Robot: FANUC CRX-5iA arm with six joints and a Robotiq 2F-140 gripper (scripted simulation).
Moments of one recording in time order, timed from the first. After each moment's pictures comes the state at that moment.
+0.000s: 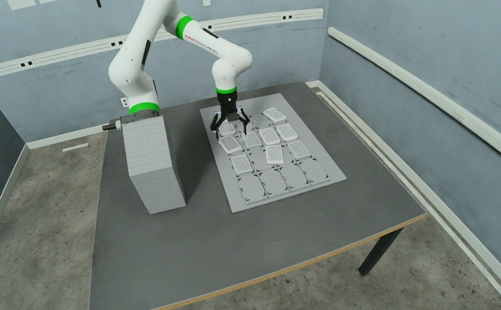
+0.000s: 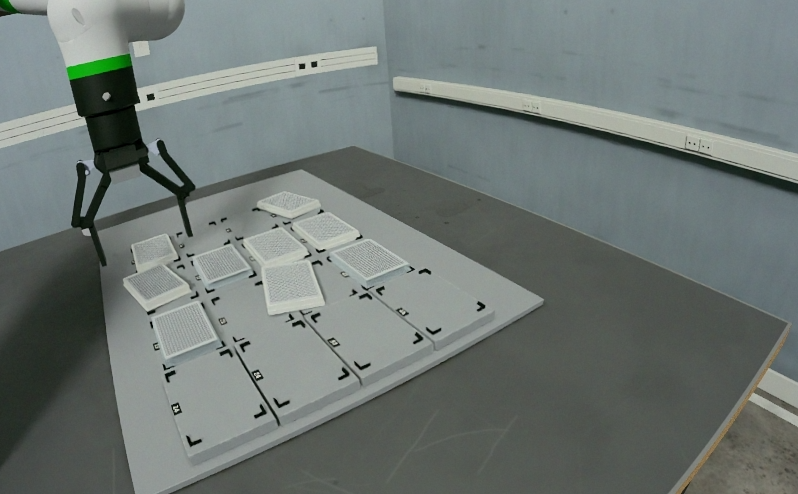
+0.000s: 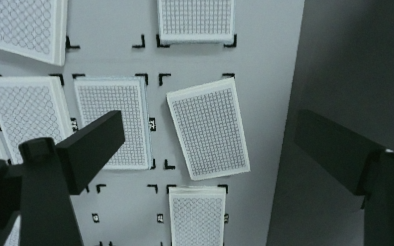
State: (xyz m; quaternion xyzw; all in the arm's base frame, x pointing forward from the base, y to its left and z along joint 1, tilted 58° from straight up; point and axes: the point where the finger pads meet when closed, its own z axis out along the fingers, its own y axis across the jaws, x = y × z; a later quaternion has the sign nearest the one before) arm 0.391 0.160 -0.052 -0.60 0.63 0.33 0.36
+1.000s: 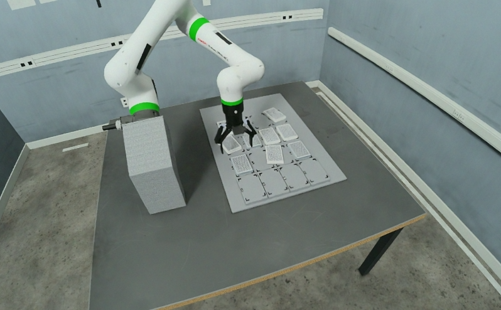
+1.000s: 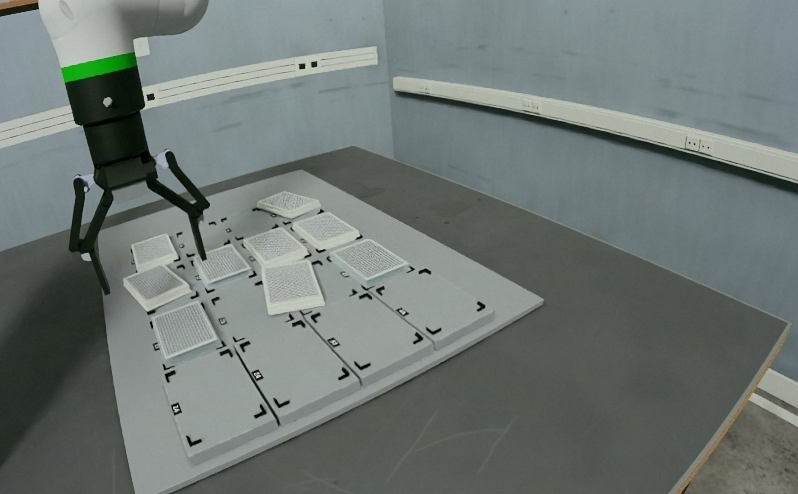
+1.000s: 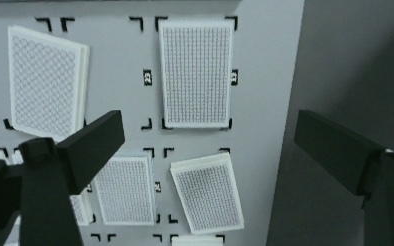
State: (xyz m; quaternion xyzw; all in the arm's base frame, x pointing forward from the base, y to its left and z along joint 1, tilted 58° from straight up) arm 0.389 0.106 -0.139 -0.60 0.63 0.33 0.36
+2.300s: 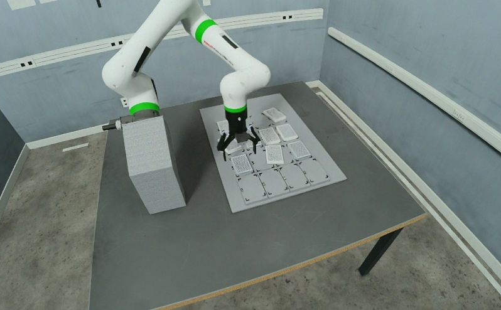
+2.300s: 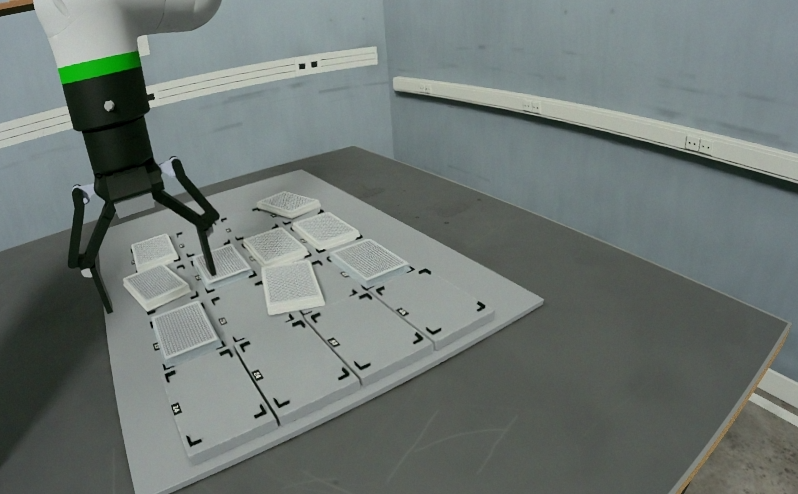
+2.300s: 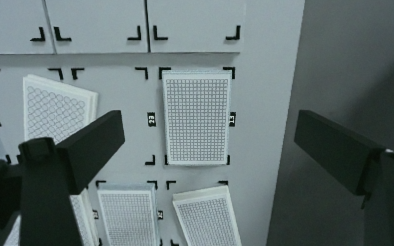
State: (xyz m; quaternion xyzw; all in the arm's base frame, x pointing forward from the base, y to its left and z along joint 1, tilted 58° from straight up) arm 0.388 0.078 -0.184 -0.60 0.63 0.33 0.36
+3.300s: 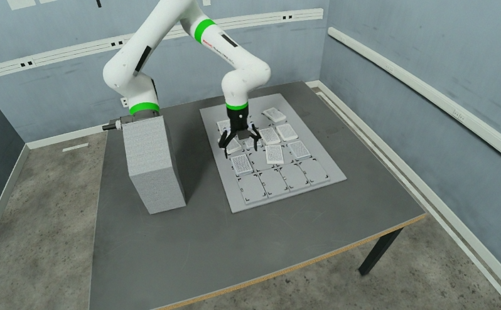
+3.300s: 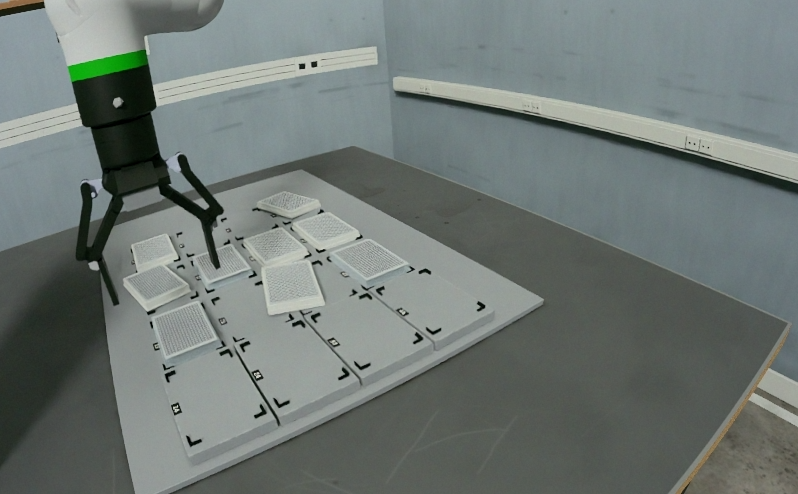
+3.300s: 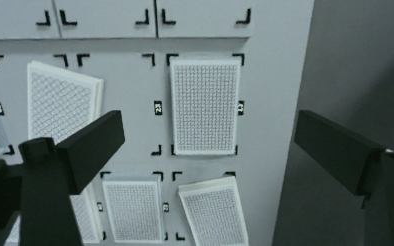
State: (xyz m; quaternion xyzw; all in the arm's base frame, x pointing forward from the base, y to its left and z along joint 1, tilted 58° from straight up) arm 0.399 0.086 -0.170 -0.60 0.63 0.33 0.36
